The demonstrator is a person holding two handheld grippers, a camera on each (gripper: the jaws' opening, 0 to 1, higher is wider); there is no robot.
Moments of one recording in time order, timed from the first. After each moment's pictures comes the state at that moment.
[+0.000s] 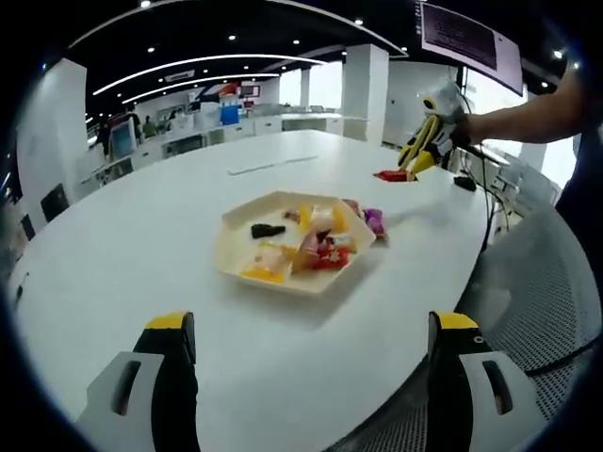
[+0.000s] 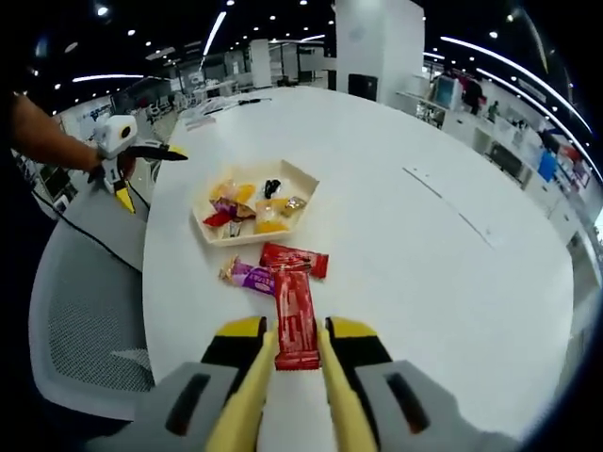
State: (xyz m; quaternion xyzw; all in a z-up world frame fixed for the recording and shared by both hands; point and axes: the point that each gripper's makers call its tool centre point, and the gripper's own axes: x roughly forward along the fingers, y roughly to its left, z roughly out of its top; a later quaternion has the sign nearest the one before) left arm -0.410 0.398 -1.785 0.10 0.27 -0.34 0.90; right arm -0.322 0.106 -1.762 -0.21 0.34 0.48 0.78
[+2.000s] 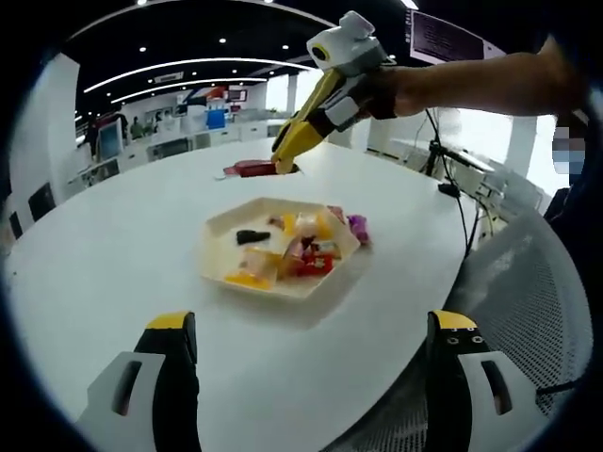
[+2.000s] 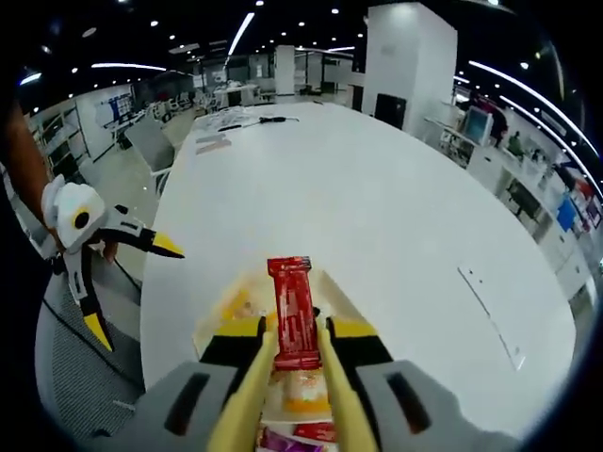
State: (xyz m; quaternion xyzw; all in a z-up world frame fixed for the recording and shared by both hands) left arm -0.412 0.393 -1.782 0.07 0.26 -0.37 0.89; right arm -0.267 0.318 -1.722 -0.23 0.30 0.52 0.77
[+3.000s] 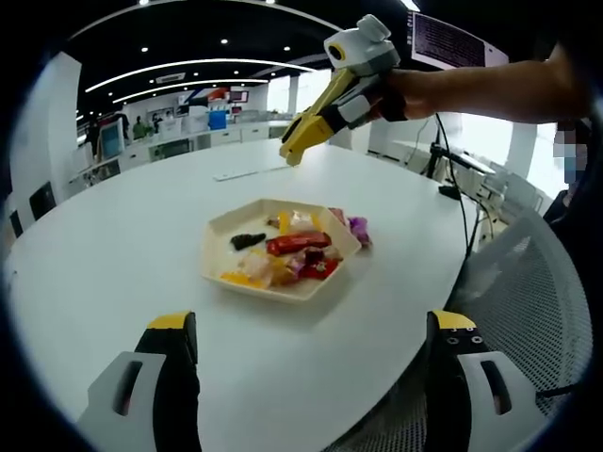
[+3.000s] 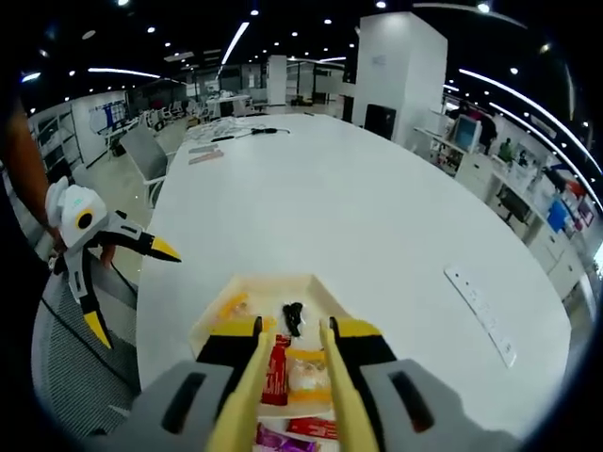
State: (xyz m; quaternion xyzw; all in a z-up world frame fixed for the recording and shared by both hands) left arm -0.411 0.394 -1.780 0.07 0.26 -0.37 0.89; right arm -0.267 0.296 -1.703 -0.23 0.26 0.50 0.79
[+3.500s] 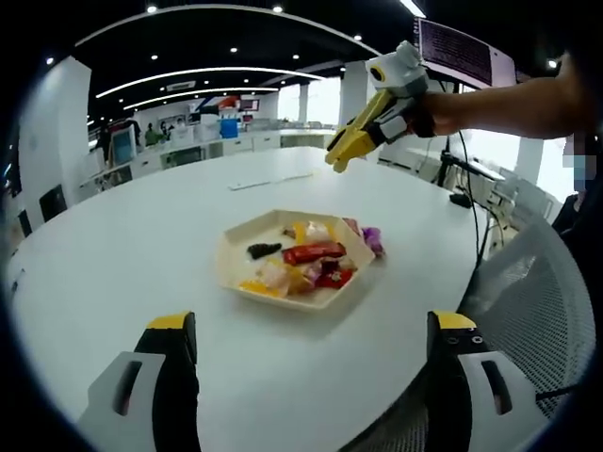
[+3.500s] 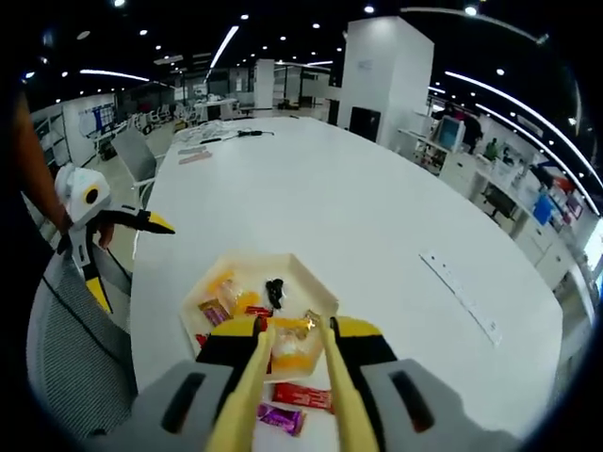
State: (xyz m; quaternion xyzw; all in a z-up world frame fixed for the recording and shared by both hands) left arm -0.402 0.404 -1.766 0.05 0.23 -0.34 0.91; right arm -0.274 0.240 -1.707 -0.22 0.27 0.47 0.81
